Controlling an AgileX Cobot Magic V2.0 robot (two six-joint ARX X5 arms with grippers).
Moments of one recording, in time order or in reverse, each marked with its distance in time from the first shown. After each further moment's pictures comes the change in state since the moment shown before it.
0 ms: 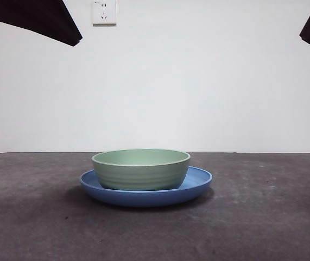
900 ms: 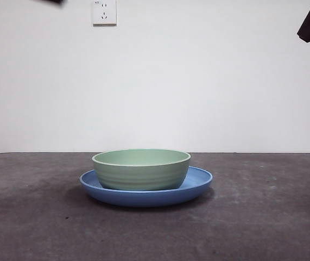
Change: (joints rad) left arm 0.142 -0.182 -0.018 0.200 -0.115 0.084; right arm 0.000 0.000 0.000 0.005 0.000 0.000
